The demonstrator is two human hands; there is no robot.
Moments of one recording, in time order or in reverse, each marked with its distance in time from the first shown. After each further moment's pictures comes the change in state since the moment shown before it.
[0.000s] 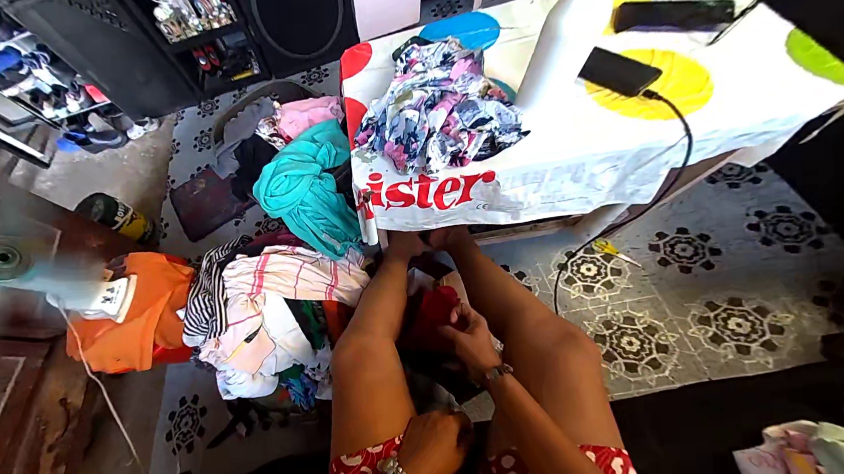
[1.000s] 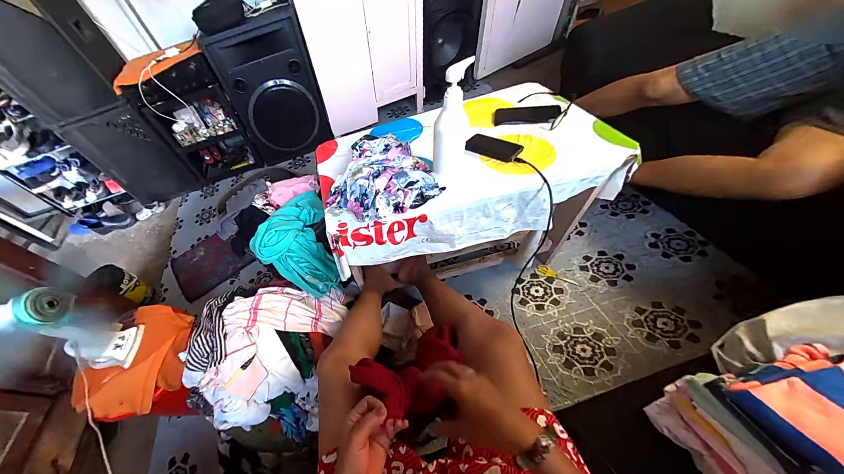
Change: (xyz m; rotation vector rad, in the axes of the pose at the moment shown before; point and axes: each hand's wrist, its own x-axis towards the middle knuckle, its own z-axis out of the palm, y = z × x) left_hand -0.087 0.011 0.000 -1.616 0.626 0.391; right_hand -0.143 -0.090 -0.081 -0.656 -0.508 -0.265
